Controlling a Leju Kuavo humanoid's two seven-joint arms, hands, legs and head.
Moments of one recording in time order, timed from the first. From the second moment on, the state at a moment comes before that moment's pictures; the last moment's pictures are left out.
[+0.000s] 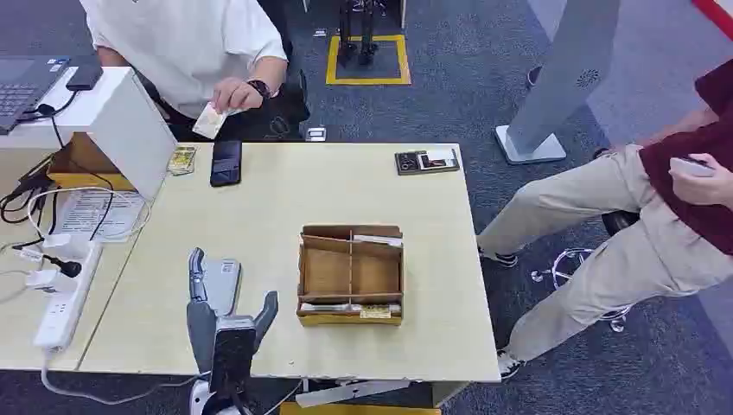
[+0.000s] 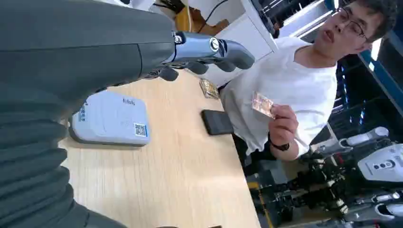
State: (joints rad) left arm 0.16 -0.22 -0.26 -1.60 -0.56 0.70 -0.35; right arm -0.07 0.24 -1.20 -0.33 0.83 -0.61 -0.31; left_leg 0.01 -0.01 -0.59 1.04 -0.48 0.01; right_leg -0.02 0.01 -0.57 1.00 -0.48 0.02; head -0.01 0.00
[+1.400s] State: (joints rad) left arm -0.13 -0.26 0.14 -1.41 -0.92 0.70 -0.47; right arm -0.09 0.22 -1.15 -0.29 0.92 -0.60 -0.31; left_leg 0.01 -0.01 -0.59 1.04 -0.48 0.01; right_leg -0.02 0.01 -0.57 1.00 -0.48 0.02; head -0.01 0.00
